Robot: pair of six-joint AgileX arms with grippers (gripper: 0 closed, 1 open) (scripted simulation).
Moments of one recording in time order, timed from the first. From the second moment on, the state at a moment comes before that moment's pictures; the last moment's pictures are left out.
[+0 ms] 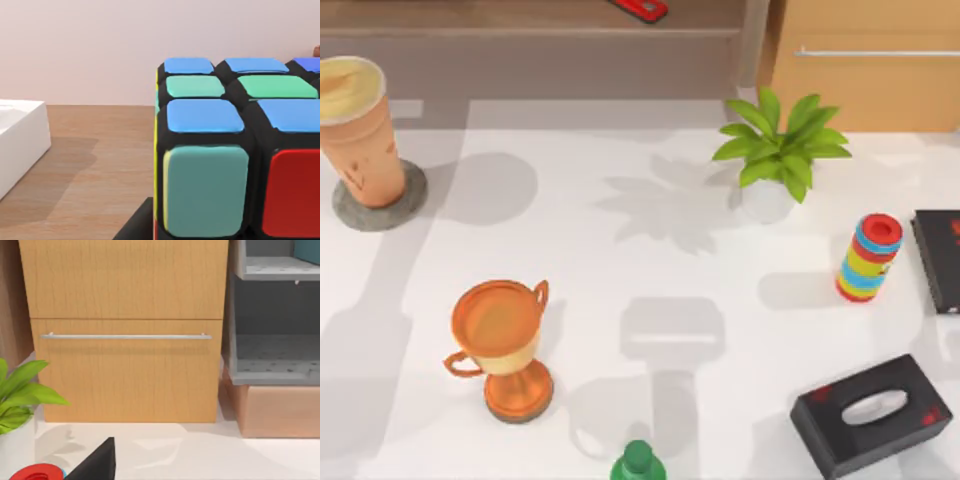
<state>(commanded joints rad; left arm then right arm) -0.11 1.56 1.48 0.12 -0.09 0.01 0.00 0.00 0.00 0.00 0.00 0.00</state>
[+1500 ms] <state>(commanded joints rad) -0.09 1.87 1.80 0.07 -0.05 0.01 0.00 0.00 0.00 0.00 0.00 0.00</state>
